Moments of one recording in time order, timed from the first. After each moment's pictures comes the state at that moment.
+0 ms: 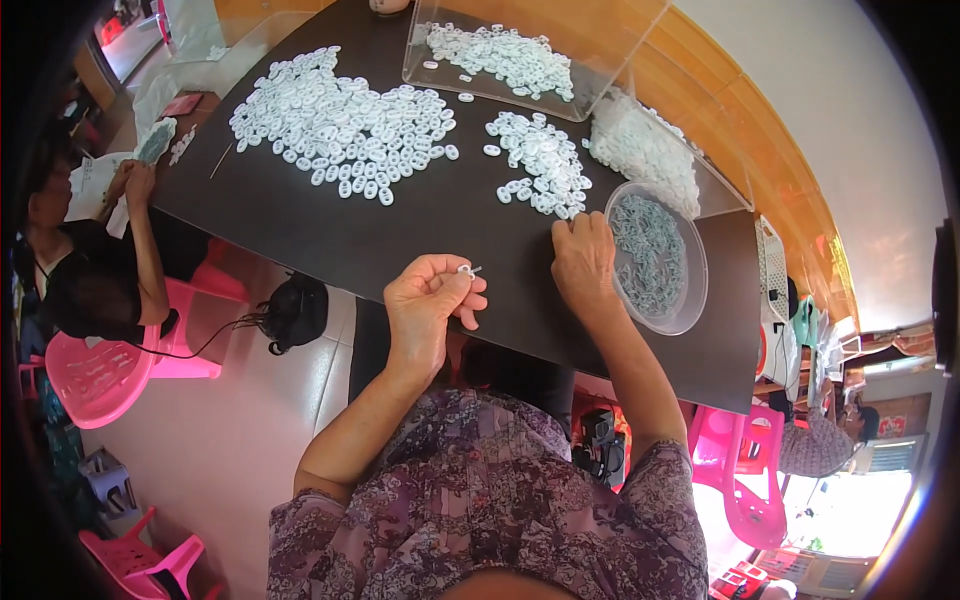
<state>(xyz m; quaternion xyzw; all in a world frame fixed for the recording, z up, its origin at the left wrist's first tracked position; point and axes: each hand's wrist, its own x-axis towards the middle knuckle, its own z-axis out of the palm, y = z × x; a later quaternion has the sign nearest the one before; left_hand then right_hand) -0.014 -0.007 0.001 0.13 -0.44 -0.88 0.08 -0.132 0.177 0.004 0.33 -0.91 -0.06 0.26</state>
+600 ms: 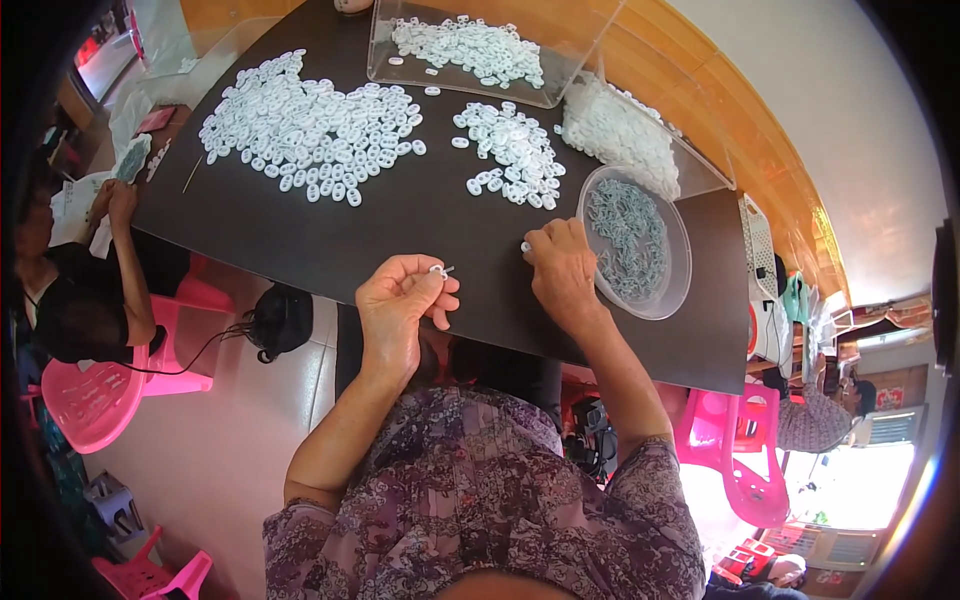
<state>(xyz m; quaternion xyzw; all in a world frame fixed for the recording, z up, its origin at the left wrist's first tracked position) -0.013 -0.009 0.002 0.13 -0.46 -0.88 0.07 -0.107 0.186 0.008 0.33 -0.92 0.12 0.20</state>
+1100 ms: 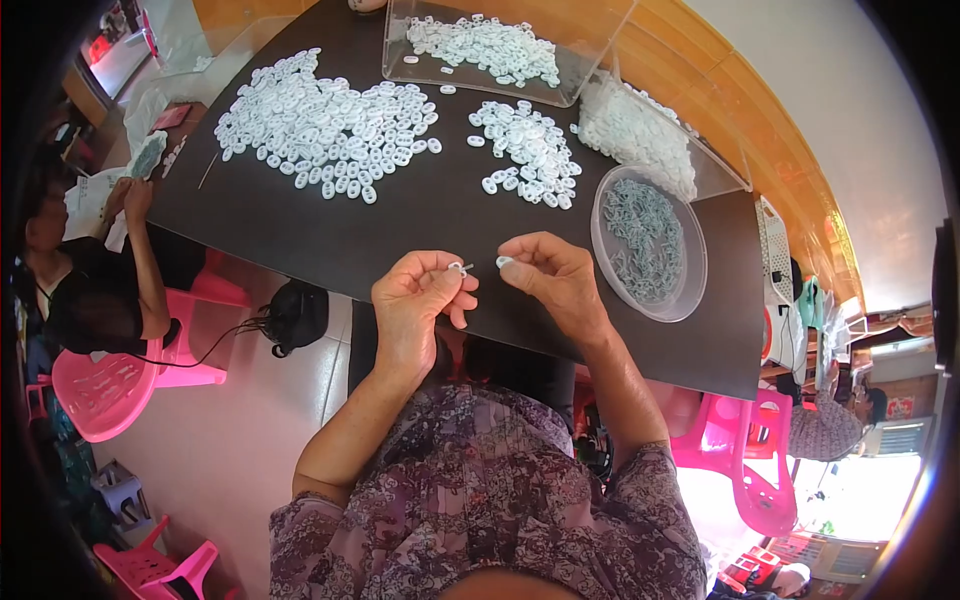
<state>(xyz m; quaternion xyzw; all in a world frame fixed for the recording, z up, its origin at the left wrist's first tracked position) -0.012 -0.007 0.006 0.12 -0.45 -0.88 0.06 -0.080 0.163 0.029 0.16 -0.73 0.64 -0.16</state>
